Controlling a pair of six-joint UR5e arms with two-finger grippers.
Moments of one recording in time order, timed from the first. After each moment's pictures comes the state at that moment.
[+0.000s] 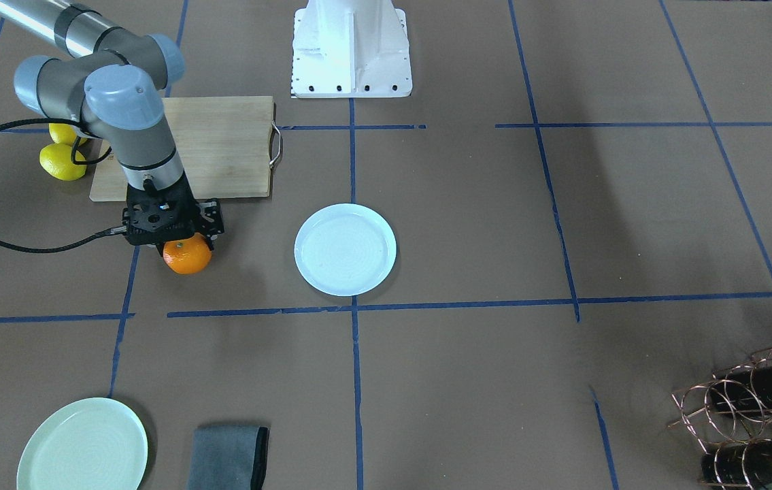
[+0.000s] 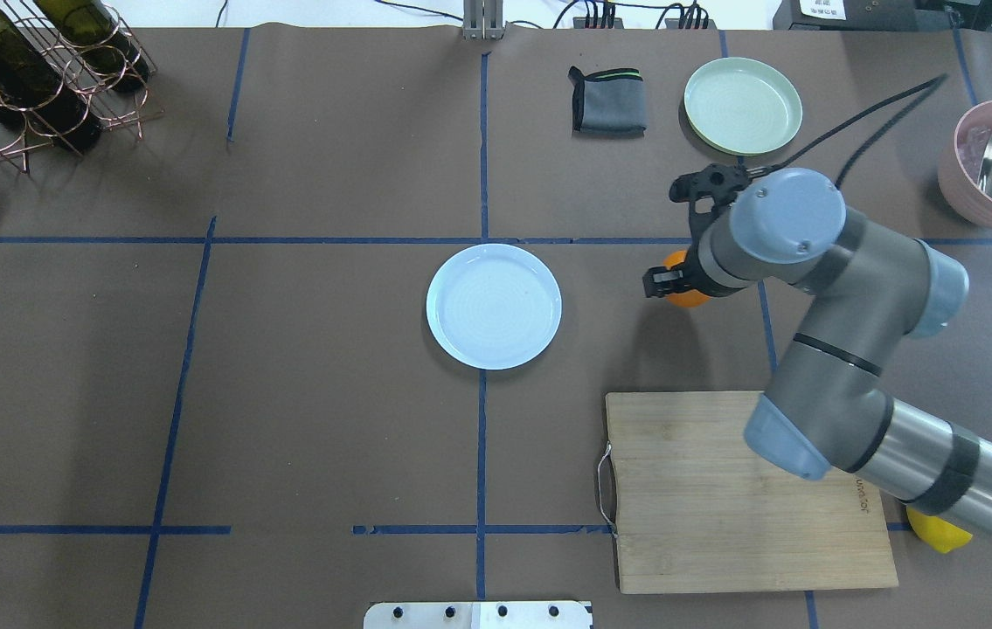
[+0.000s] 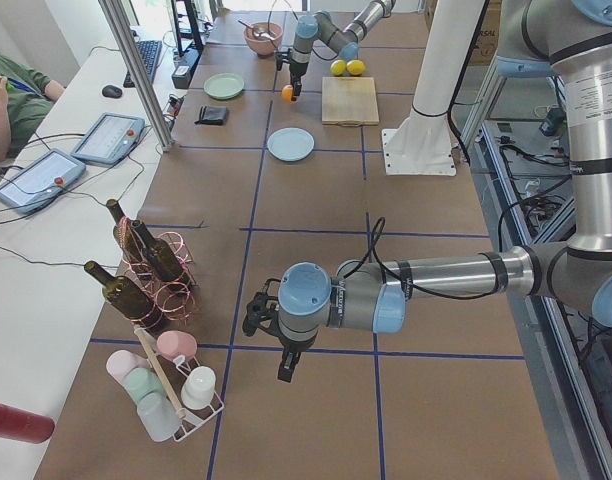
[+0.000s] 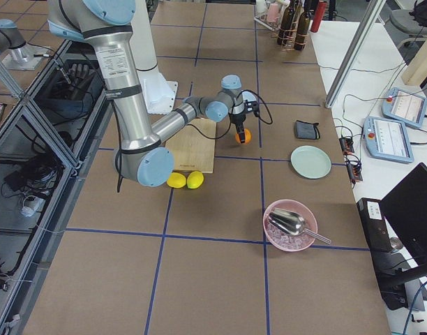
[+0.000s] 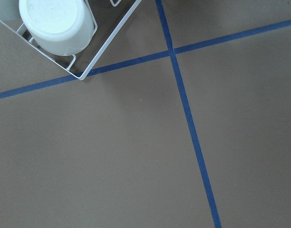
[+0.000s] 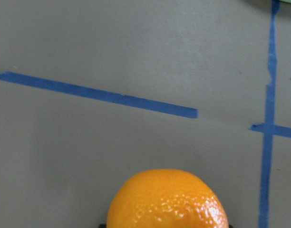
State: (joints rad) left arm -1.62 -1.36 -1.68 -1.78 -2.36 0.21; right arm 0.64 -1.14 1.75 -1.46 1.78 0.97
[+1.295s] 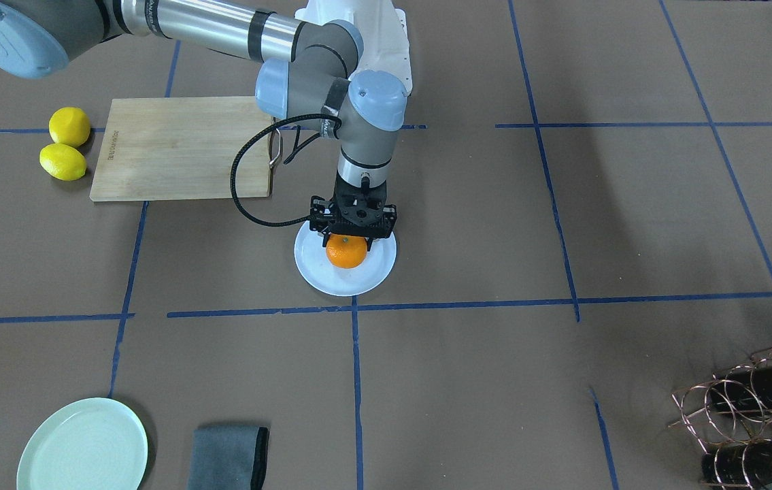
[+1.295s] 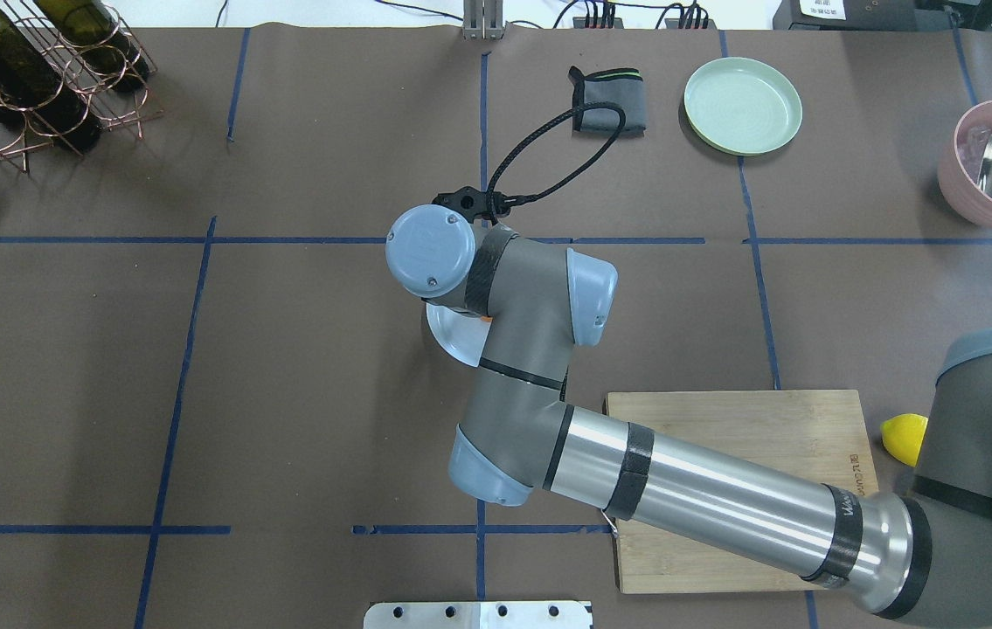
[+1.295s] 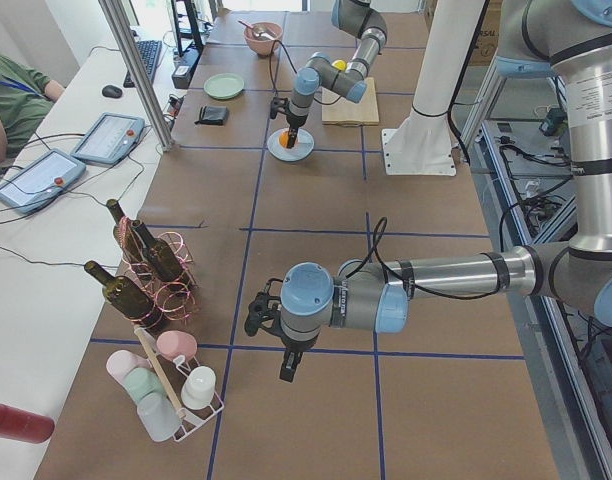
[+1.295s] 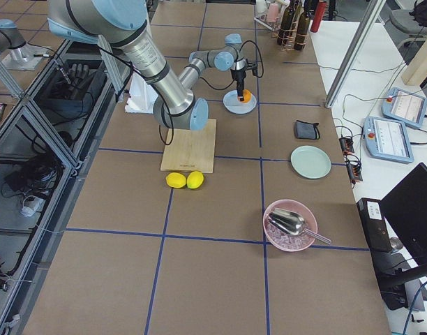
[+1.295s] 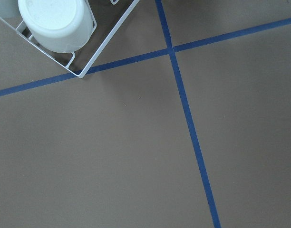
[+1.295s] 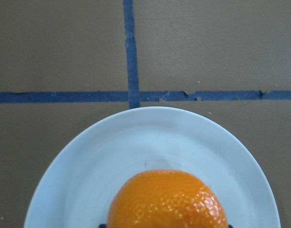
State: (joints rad) left arm -1.62 -1.35 -1.69 -1.78 -2.36 0.20; right arm 0.45 -0.63 1.31 -1.63 1.58 1.28
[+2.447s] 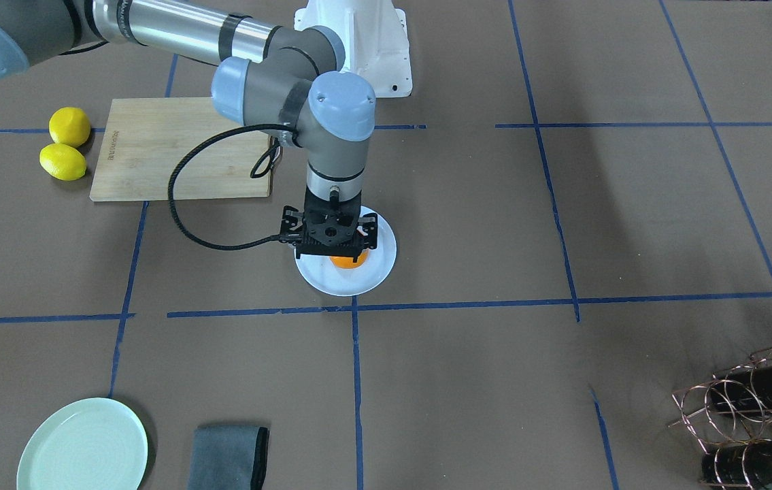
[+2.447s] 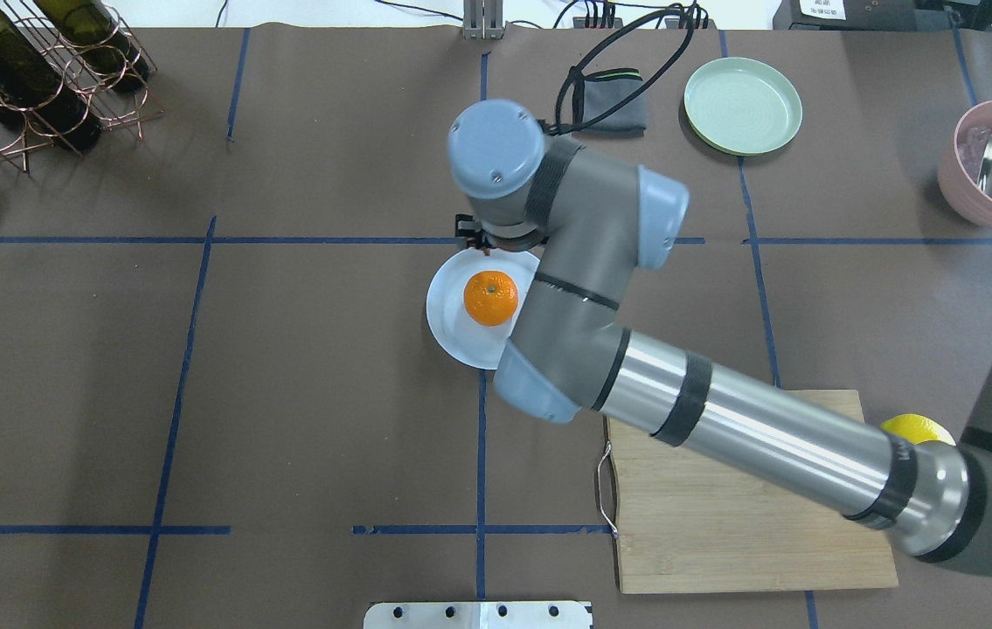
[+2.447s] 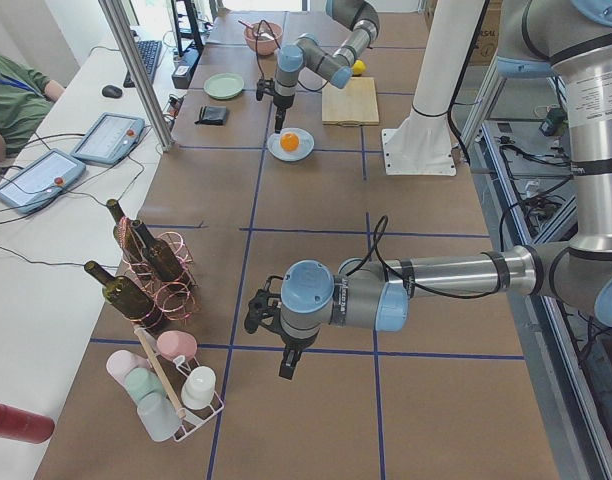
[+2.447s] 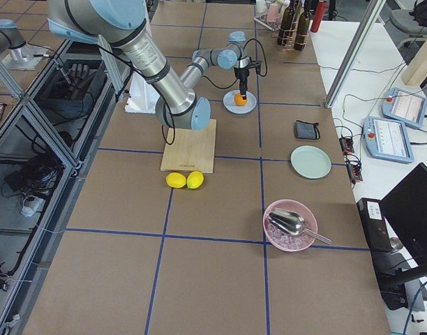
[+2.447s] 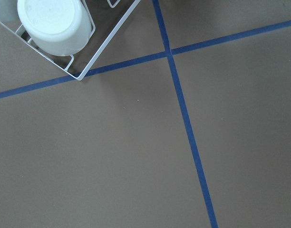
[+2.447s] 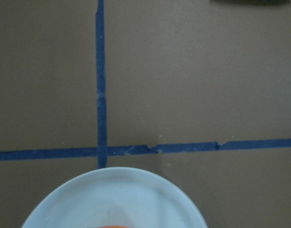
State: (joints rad) left arm -1.62 -1.35 -1.69 -1.78 -2.37 0.20; right arm 0.61 -0.69 1.43 -1.66 1.76 1.11
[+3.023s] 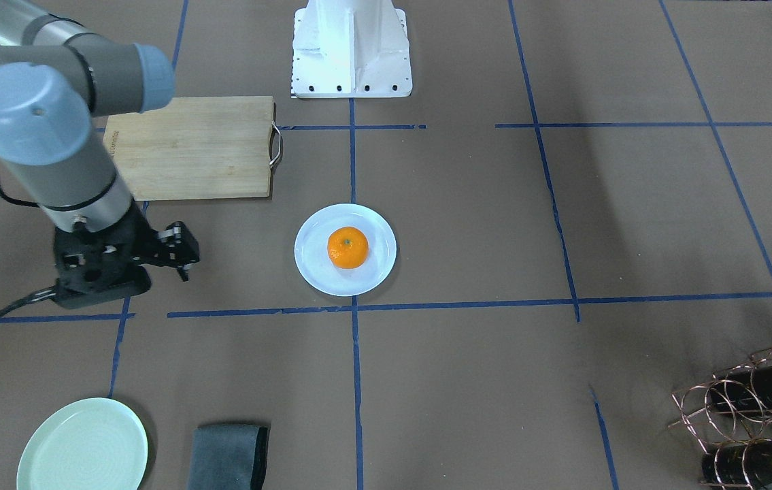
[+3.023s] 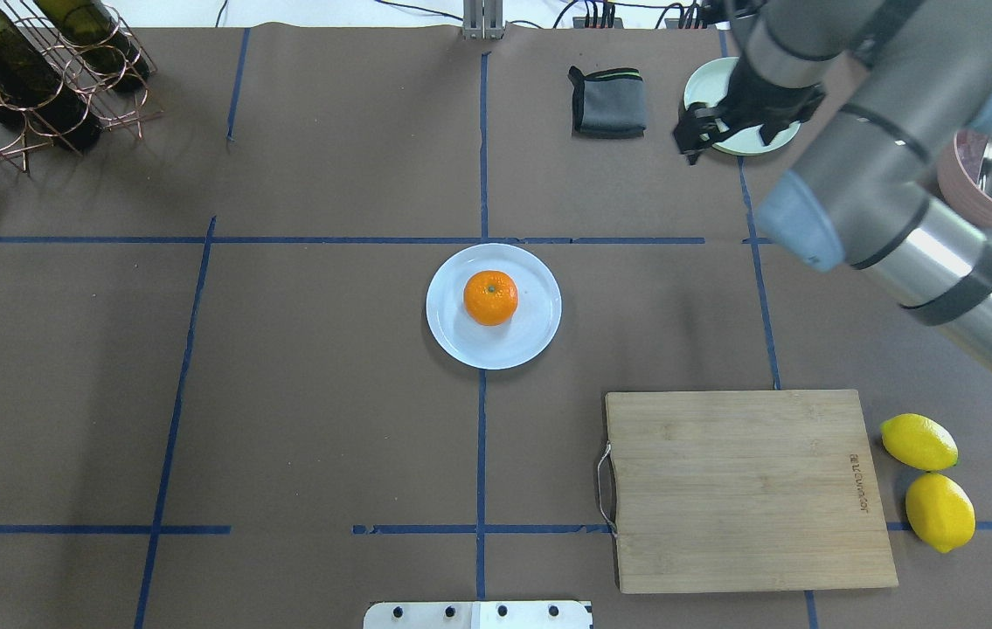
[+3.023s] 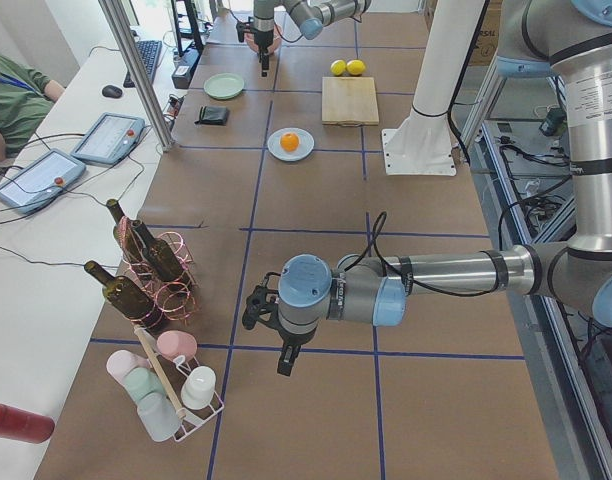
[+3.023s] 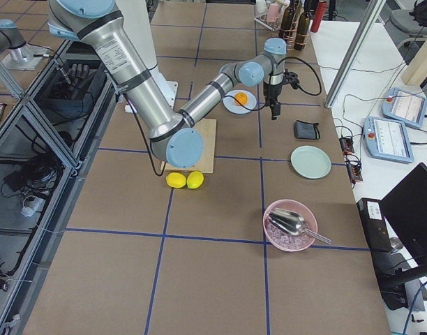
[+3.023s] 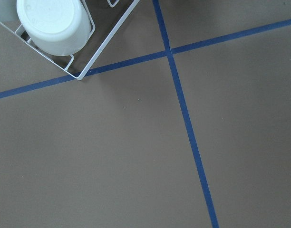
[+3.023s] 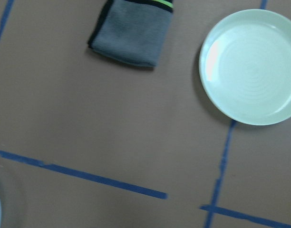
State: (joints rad) left arm -1.61 -1.36 -1.72 -1.74 -2.36 0.19; right arm 0.99 -1.00 1.69 -1.69 2.08 0.50
